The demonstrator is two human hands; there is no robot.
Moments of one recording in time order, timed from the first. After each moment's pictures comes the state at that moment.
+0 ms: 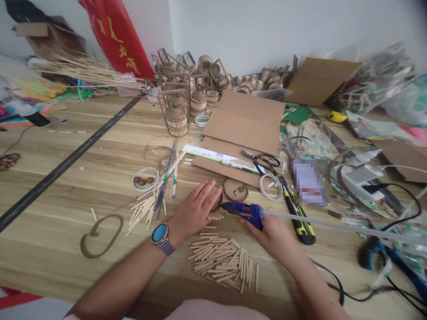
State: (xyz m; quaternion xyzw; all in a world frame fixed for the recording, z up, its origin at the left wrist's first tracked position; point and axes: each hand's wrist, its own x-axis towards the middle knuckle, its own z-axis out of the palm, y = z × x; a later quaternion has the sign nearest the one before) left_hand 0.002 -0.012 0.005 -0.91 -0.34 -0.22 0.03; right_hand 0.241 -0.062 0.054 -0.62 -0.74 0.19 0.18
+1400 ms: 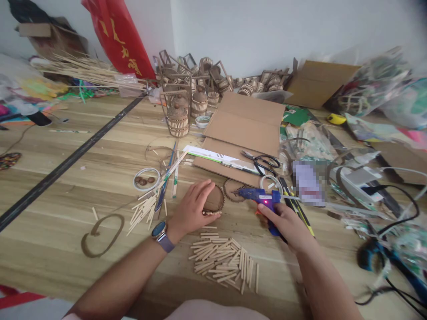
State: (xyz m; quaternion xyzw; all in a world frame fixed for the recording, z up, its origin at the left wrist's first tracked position) left_hand 0.001 -0.009 0.008 -0.86 -0.38 -0.32 -0.09; right_hand 0.277 -0.047 0.041 -0.69 -0.54 0.39 0.29
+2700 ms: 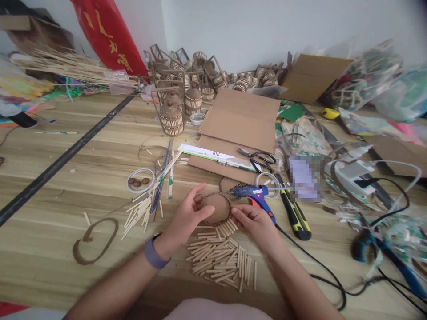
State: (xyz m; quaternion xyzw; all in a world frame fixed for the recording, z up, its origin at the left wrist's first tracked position) left_hand 0.017 -0.031 0.038 -0.42 -0.44 -0.41 -0.68; right_hand 0.216 -0.053 0.032 -0.59 -0.49 0.53 0.36
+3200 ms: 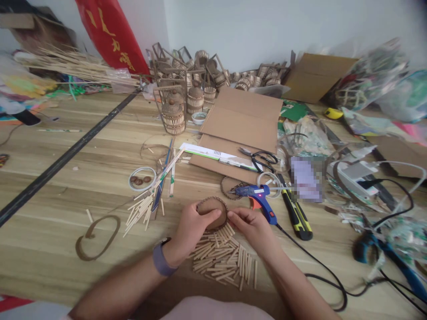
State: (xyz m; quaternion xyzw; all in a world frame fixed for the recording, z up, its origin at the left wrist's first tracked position) left_hand 0.034 -0.046 0.040 -0.43 -0.57 -0.38 -0.59; right_hand 0.205 -0.058 0.038 -0.59 -0.57 0.47 0.33
